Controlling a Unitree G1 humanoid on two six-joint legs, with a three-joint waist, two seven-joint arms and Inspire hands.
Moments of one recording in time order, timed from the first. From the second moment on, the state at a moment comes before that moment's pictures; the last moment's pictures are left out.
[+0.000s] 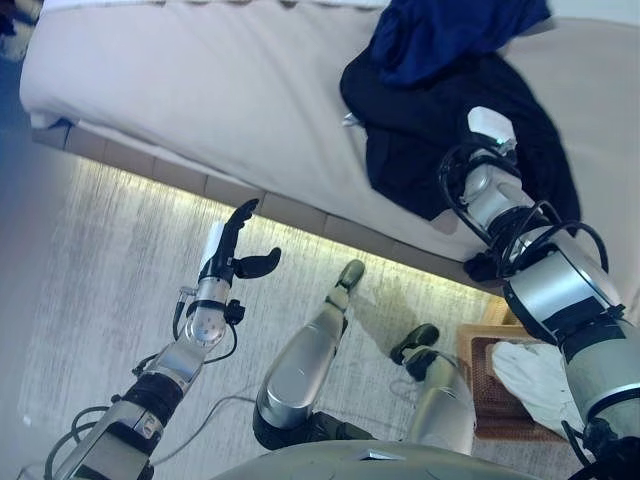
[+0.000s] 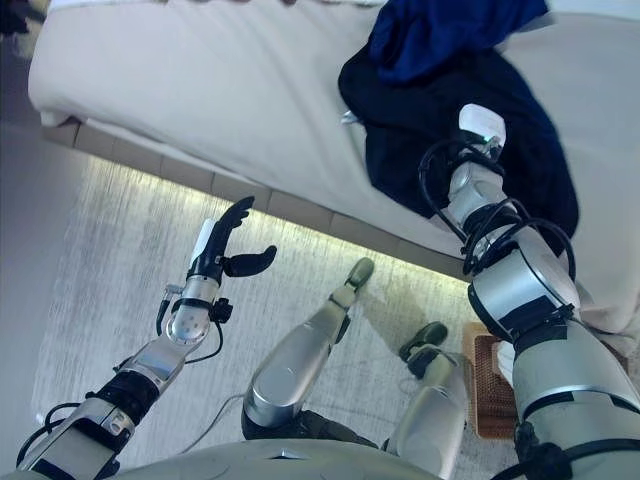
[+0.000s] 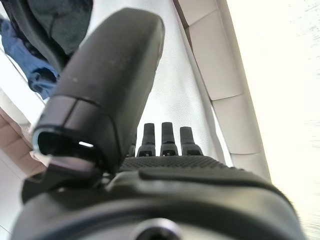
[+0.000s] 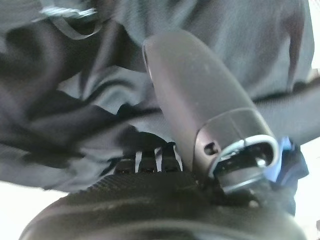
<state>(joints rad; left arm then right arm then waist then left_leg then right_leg) -0.20 0.49 -0.44 0.44 -0.06 -0.31 0.41 -1.19 -0.53 0.68 1.20 -0.23 0.29 -0.22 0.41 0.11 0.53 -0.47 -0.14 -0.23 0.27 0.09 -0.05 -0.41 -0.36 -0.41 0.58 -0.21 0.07</state>
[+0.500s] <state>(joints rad) -0.14 0.52 -0.45 0.33 -0.09 -0.33 0.41 -1.29 -0.57 0.70 1.21 -0.16 0.30 -0.19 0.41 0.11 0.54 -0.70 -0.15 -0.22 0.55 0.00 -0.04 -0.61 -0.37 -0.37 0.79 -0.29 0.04</state>
